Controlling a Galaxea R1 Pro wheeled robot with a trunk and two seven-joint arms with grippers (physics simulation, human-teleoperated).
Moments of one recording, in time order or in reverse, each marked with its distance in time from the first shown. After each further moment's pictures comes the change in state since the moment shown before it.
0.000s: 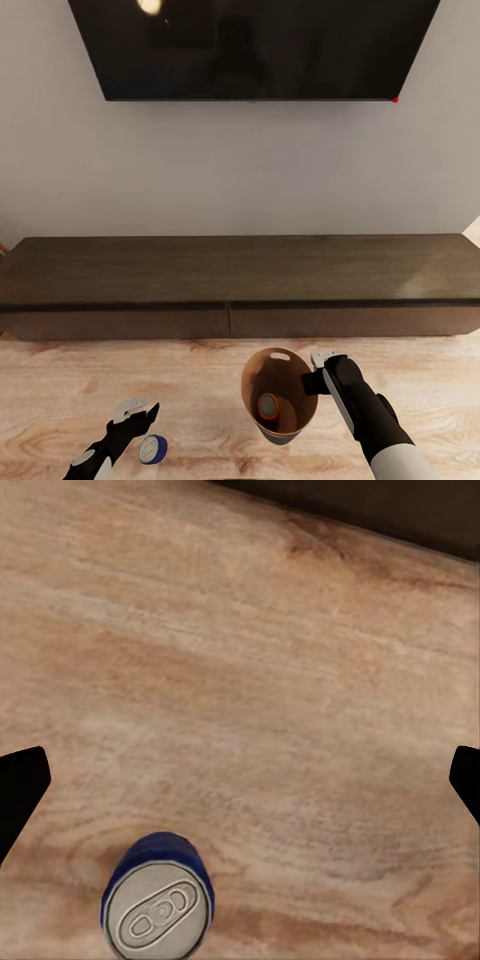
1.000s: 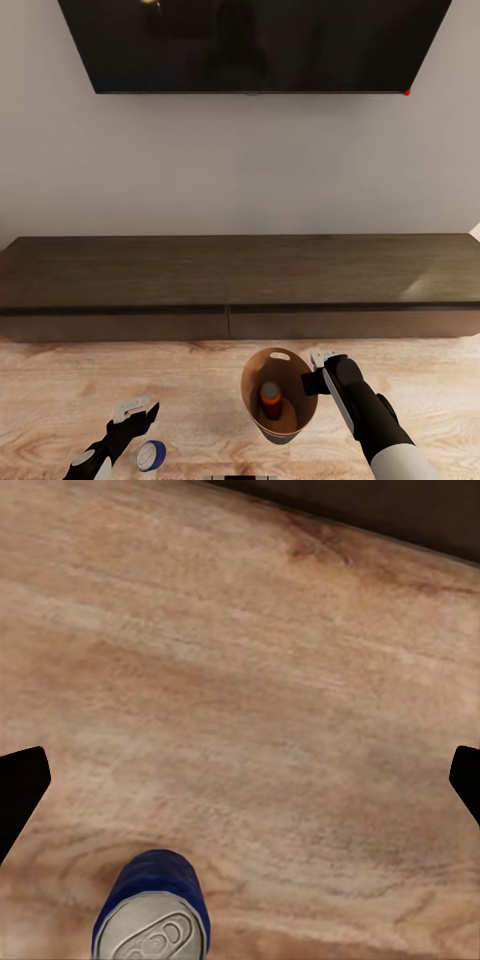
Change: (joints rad) left arm 0.000 0.000 0.000 0.000 0.000 -0.001 0.000; right arm 0.000 0.000 0.000 -0.001 0.001 0.000 0.000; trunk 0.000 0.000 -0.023
